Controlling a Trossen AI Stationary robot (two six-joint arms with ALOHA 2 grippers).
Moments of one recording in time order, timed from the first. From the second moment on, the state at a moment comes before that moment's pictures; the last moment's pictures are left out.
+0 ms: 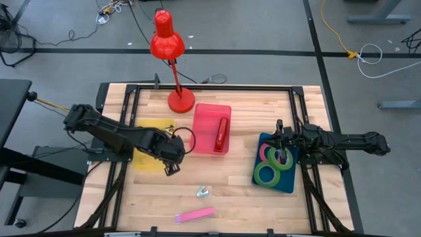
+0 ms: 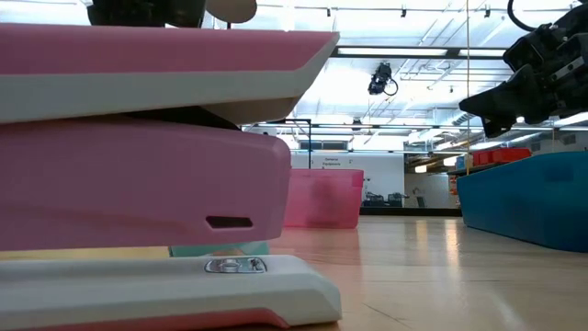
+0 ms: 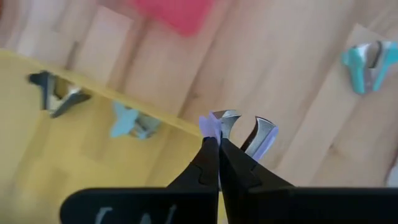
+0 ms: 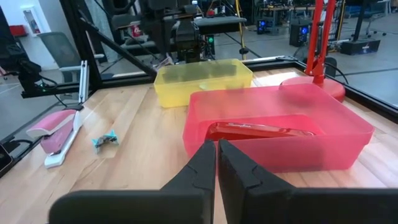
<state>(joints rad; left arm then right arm) -0.30 1.46 1.20 -1.10 -0.18 -0.72 -0.04 0.14 0.02 0.01 -0.03 0.10</state>
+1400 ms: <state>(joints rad) -0.14 1.36 1.05 -1.20 -0.28 -0.69 -0.04 0.14 0.02 0.01 -0.03 0.10</state>
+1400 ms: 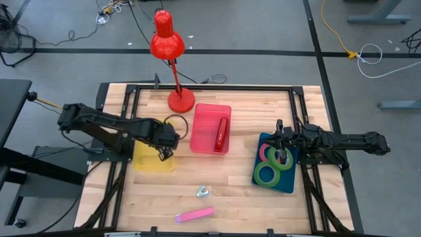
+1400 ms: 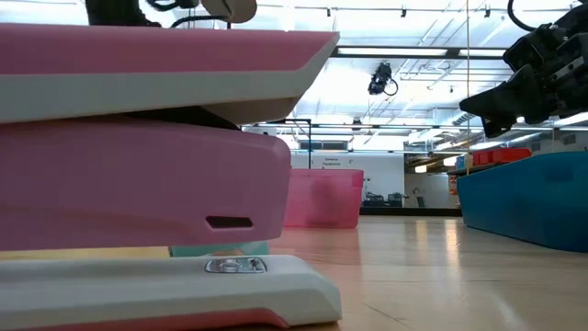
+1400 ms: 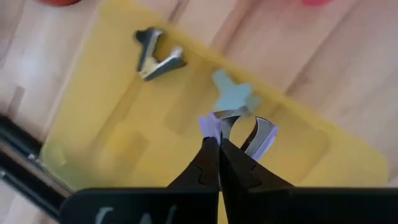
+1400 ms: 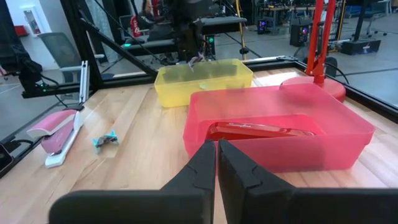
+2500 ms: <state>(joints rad) 0.18 1.20 0.83 -1.14 -0.28 -0.49 -0.04 0.14 0.02 0.01 -0.03 0.10</state>
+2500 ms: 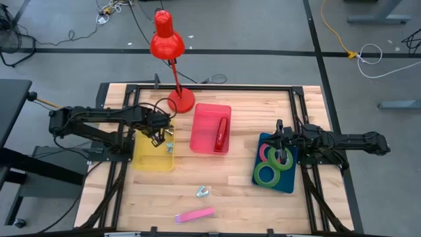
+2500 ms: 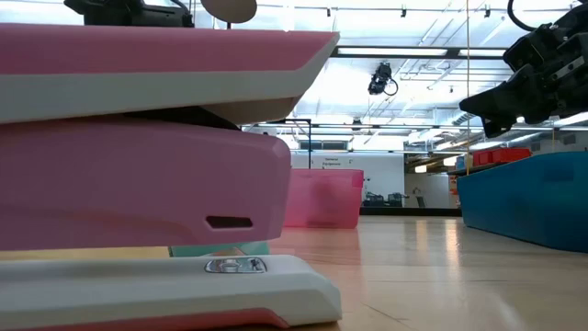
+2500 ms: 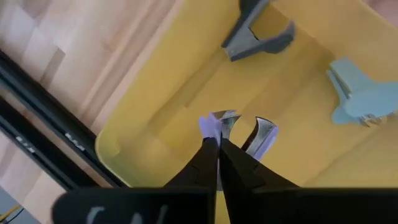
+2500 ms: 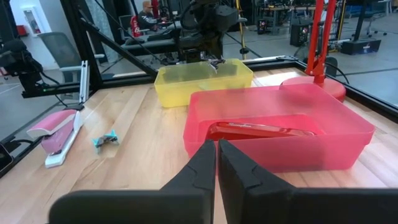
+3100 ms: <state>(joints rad) 0.17 1.21 0.83 -1.15 -0.34 -0.57 -0.04 0.14 0.02 0.01 -0.03 0.10</state>
